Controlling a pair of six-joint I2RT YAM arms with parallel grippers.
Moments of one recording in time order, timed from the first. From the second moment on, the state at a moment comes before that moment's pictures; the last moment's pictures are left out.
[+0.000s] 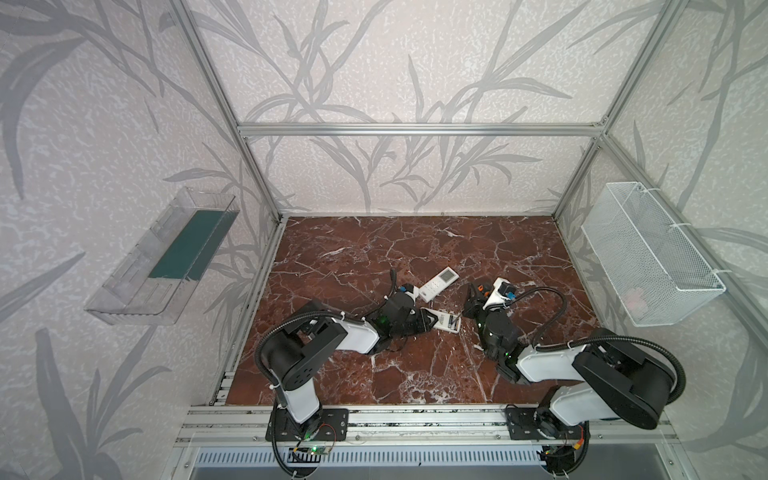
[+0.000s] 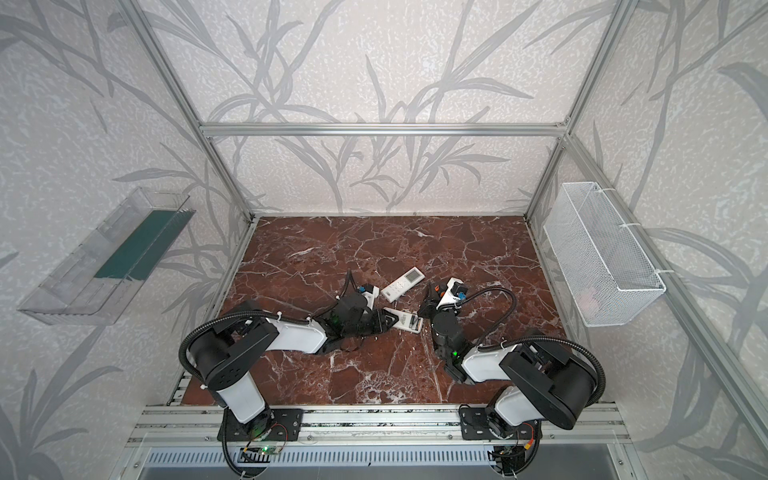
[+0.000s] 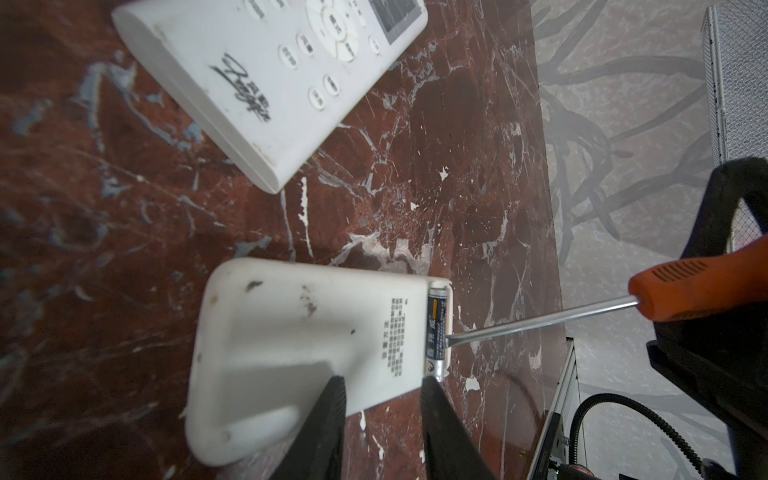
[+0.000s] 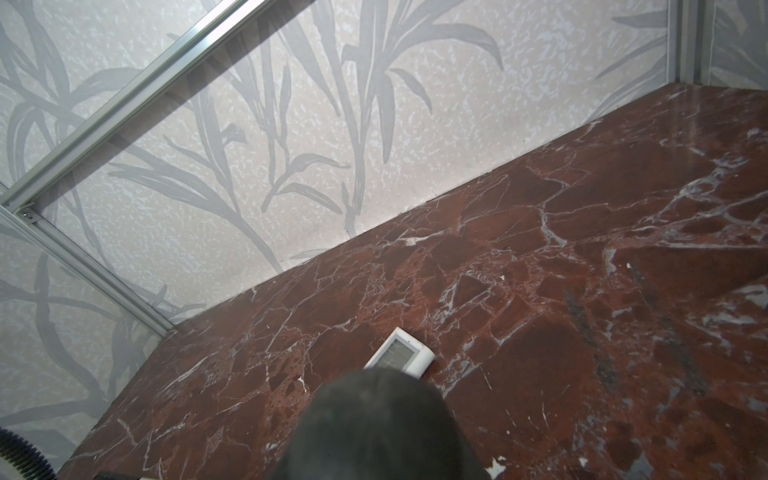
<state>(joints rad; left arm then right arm) -0.79 1.74 0.64 0.50 0.22 -0.95 0.77 1.44 0.27 1.10 0.69 0.58</state>
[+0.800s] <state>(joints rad) -0.79 1.67 0.64 0.34 0.18 -0.88 0.77 1.44 0.32 1.04 0.66 0.57</state>
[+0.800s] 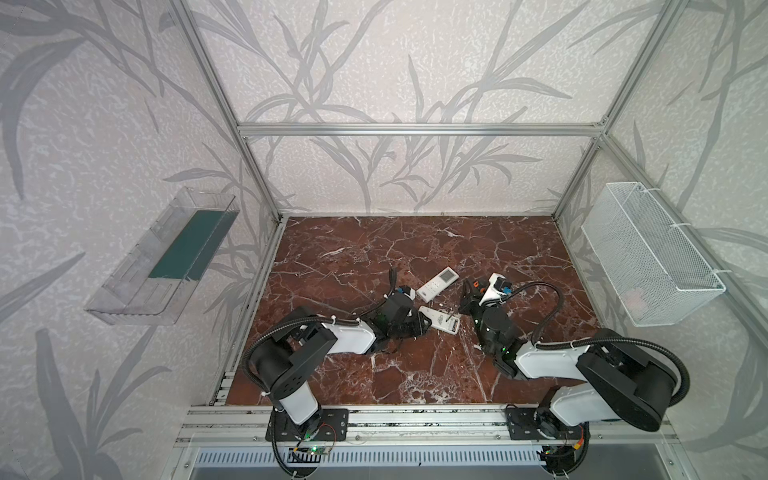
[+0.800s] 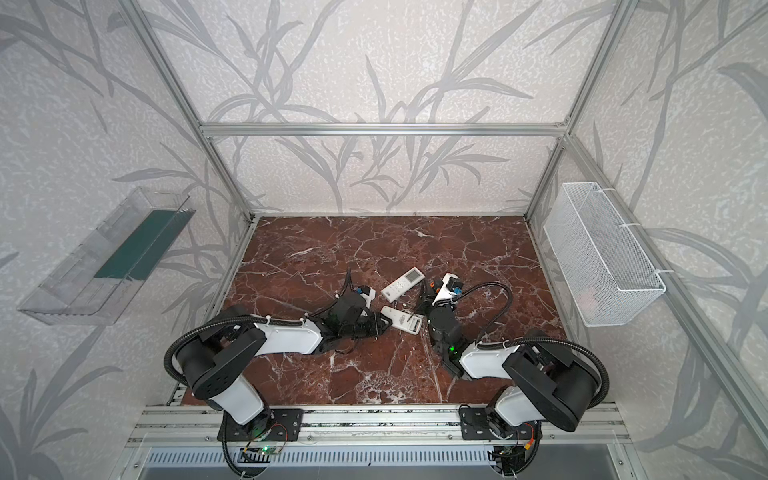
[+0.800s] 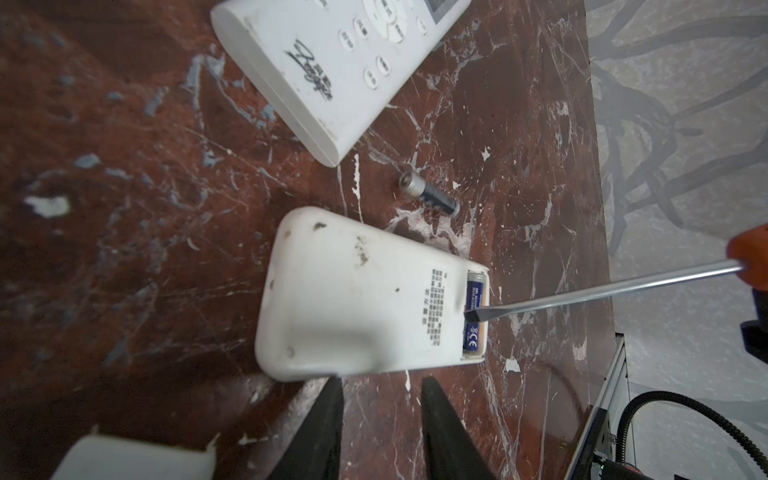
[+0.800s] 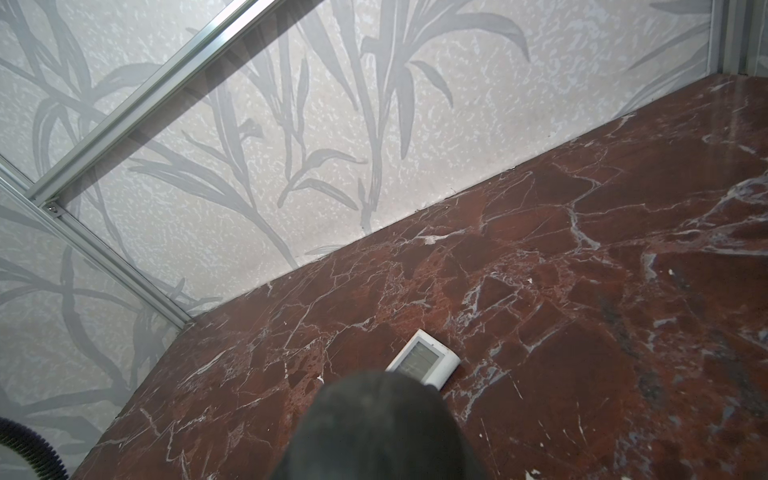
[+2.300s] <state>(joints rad) -0.79 1.67 0.62 0.33 0.17 -0.88 0.54 1.52 0.62 0.53 0.02 0.24</state>
